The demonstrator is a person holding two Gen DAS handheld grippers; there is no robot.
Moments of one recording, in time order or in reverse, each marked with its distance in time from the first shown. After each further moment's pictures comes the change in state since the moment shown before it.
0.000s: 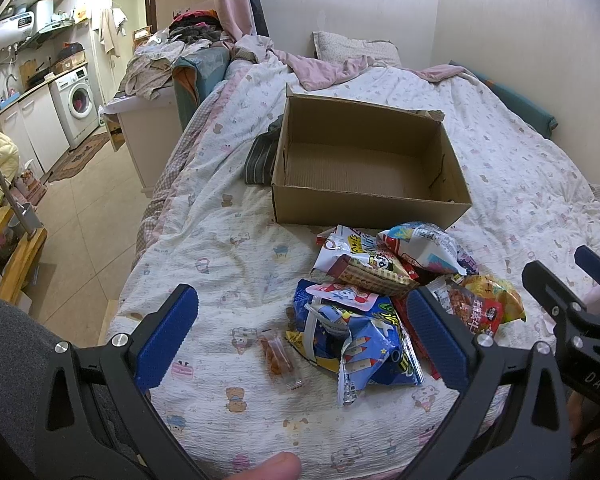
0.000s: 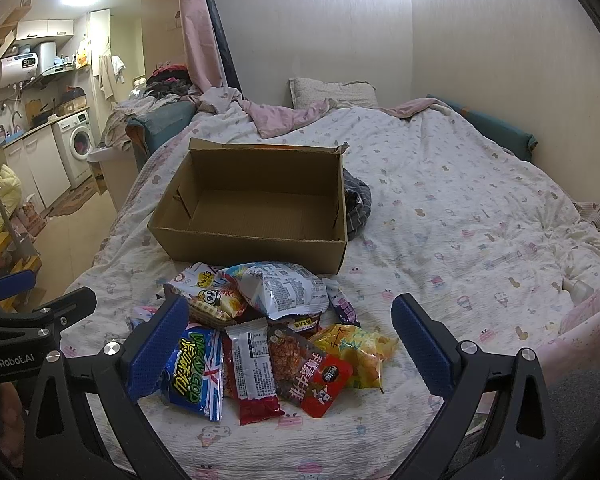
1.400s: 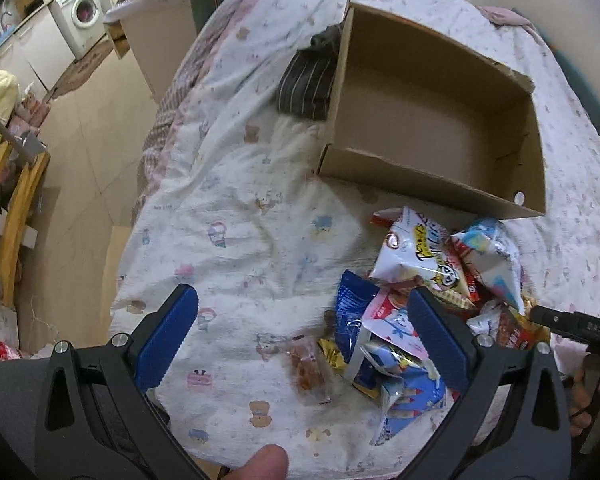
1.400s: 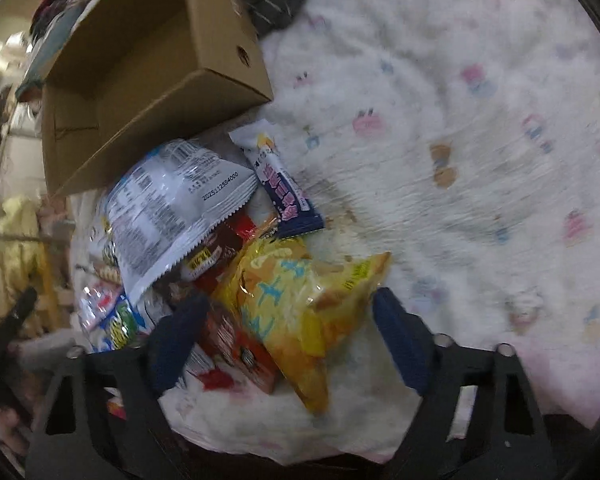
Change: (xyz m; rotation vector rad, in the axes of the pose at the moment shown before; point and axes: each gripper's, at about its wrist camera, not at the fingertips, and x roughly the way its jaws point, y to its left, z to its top) left arm 0.106 0.043 0.051 -0.135 0.426 0.046; right arm 0.183 -0.118 -0.026 0.450 0.859 0.224
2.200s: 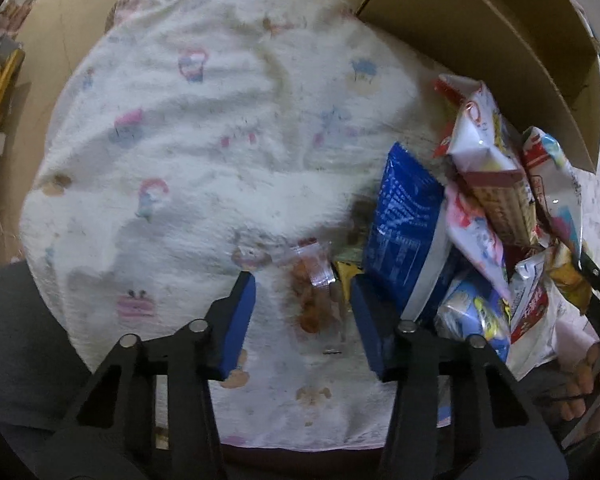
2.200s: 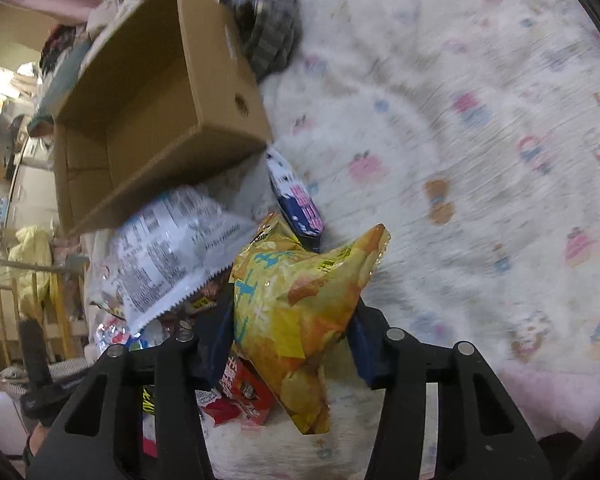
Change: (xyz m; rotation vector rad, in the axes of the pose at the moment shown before) left arm 0.093 0.028 -0.052 -0.155 0.392 -0.101; right arm -0.019 -0.024 0.003 0.016 -0.161 0.046
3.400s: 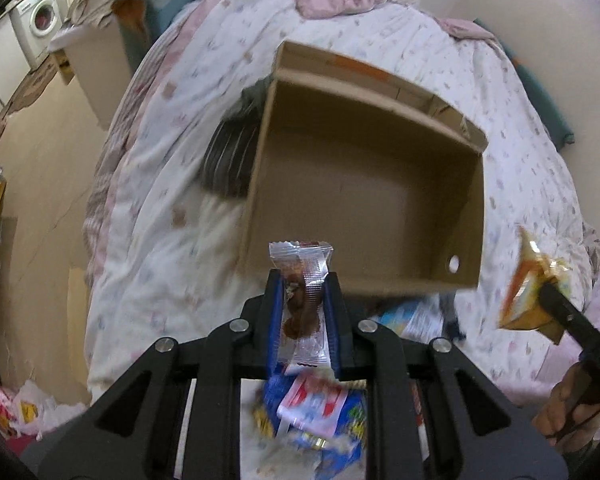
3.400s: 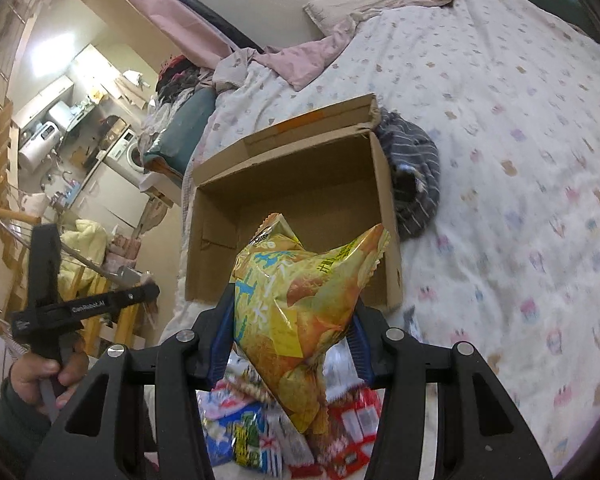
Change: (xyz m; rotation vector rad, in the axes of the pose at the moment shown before) left arm -0.146 -0.095 0.089 0.237 -0.394 -0.070; right arm -0.071 0.115 0.052 -0.289 -0.289 0.218
